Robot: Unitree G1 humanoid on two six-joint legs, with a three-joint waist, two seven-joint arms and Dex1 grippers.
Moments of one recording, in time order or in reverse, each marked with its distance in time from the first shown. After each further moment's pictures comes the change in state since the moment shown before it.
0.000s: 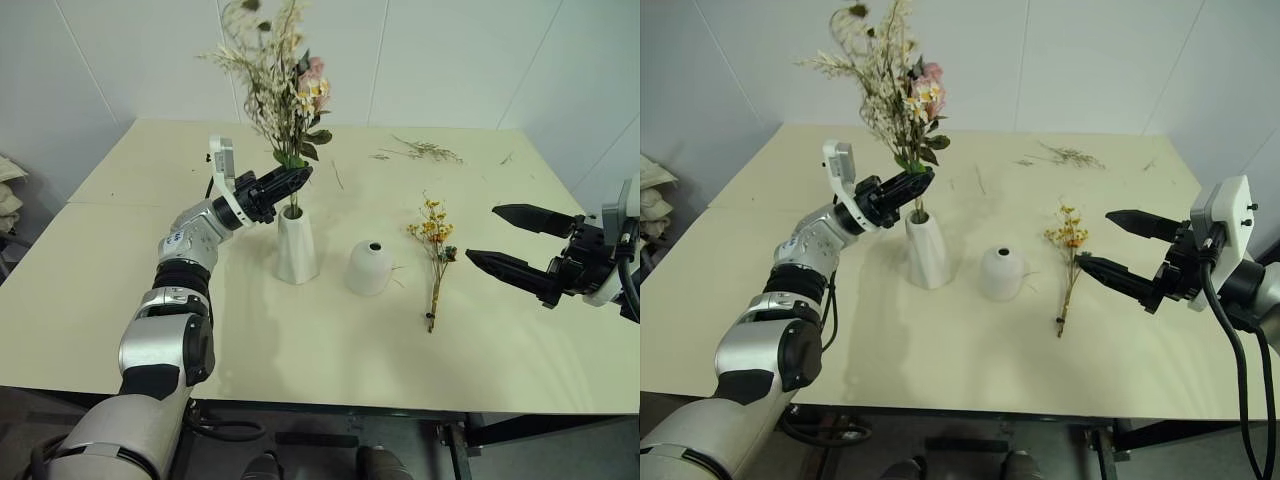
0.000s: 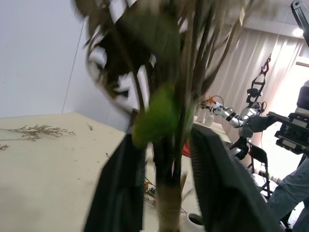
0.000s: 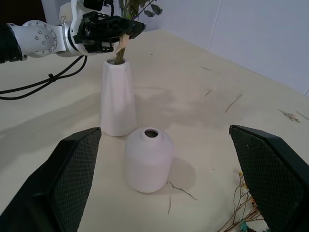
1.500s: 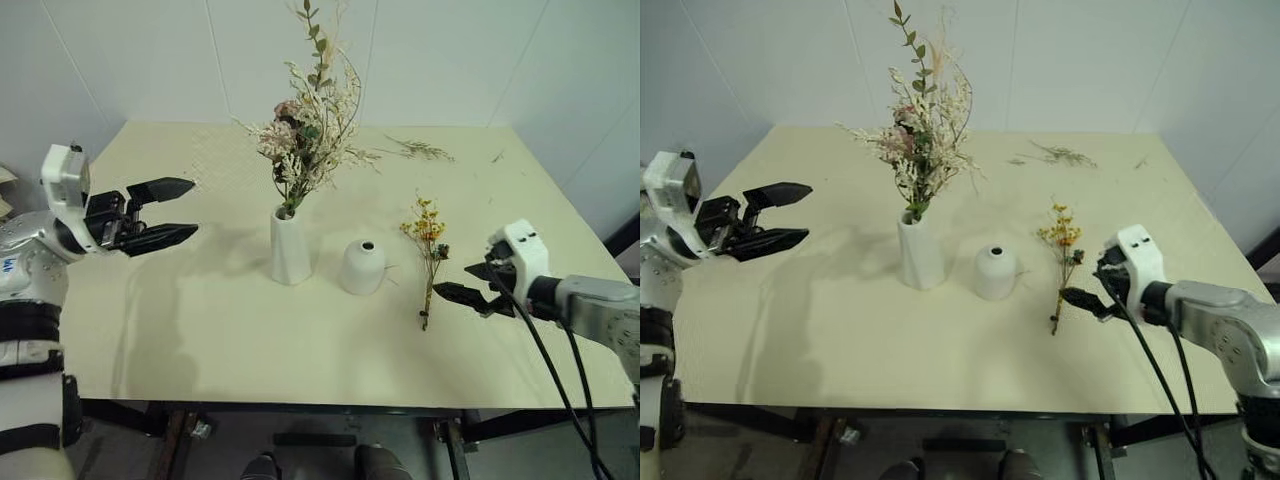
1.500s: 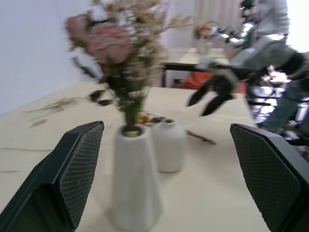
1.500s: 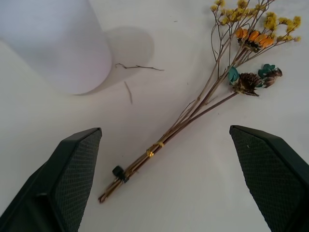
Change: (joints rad) left arm 0.430 0.604 -0.137 -0.481 -0.371 0.040 -0.264; right arm -0.227 0.076 0.383 0.158 -0.163 0.473 -0.416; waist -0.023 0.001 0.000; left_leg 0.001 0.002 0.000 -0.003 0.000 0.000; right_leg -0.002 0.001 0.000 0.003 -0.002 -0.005
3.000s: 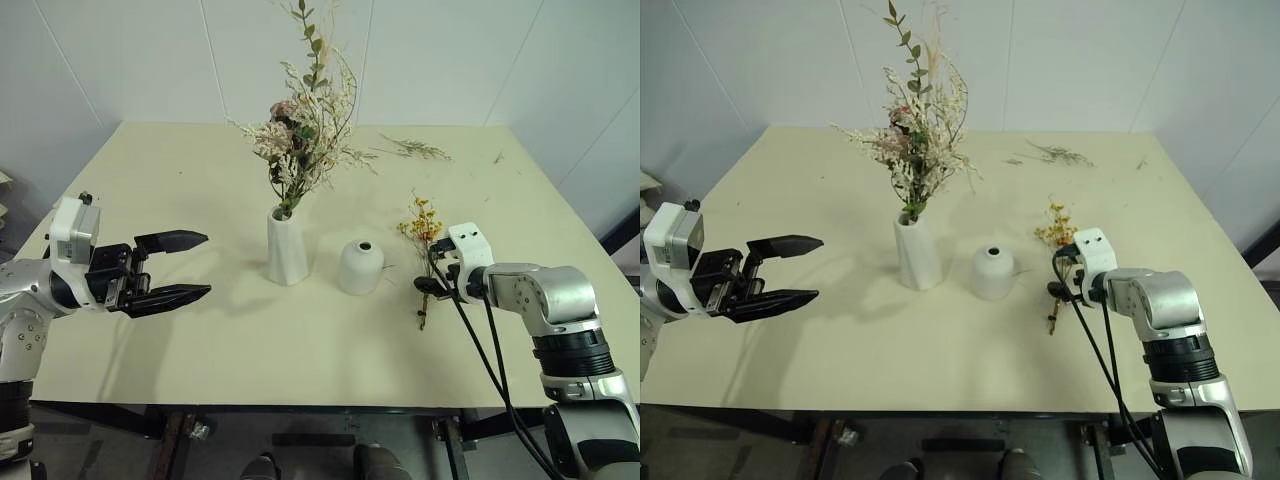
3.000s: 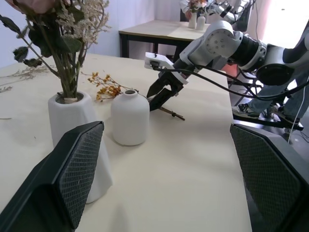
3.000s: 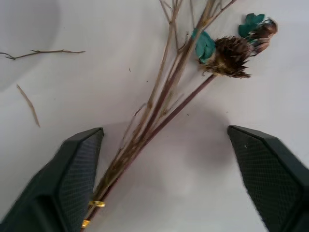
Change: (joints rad) left arm 0.401 -0.008 0.190 -0.504 0.024 0.184 0.171; right arm -0.242 0.297 0.136 0.300 -0.379 0.099 -0.120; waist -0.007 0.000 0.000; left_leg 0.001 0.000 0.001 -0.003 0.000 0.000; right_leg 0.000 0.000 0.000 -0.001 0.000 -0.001
